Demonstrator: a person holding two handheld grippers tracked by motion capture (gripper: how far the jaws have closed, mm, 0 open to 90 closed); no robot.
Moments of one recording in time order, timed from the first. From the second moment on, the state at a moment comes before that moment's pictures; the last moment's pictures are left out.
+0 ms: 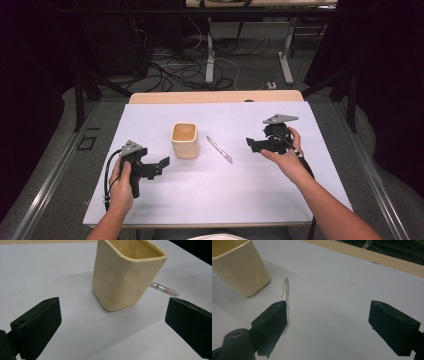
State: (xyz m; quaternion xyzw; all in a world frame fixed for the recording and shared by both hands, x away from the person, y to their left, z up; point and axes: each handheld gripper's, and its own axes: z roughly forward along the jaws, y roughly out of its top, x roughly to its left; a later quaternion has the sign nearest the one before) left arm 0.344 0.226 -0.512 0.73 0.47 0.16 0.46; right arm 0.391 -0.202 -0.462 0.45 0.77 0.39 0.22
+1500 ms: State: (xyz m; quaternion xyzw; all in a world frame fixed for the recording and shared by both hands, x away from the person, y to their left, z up) left arm 0.345 0.228 -0.518 0.74 0.47 0.15 0.46; right arm 0.459 -0.100 -0.455 0.43 0.84 0.29 0.16
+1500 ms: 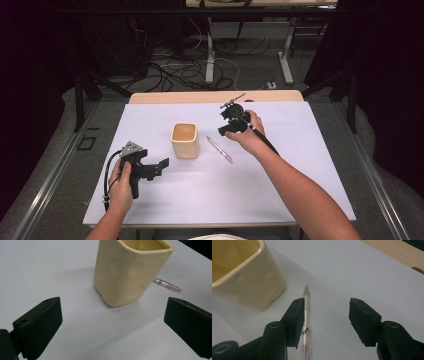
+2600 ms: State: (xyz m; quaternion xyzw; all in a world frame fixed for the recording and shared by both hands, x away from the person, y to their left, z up) left arm 0.347 0.233 -0.520 0.74 0.48 0.15 0.46; right arm 0.489 -0.072 -0.508 0.43 0.86 0.25 0.10
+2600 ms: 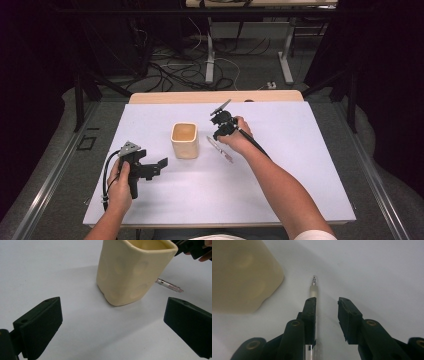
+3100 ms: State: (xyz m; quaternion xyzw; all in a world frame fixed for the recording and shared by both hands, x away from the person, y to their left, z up) left arm 0.347 0.233 -0.520 0.74 0.48 0.15 0.45; right arm 0.490 -0.065 -0.521 0.44 0.86 0.23 0.07
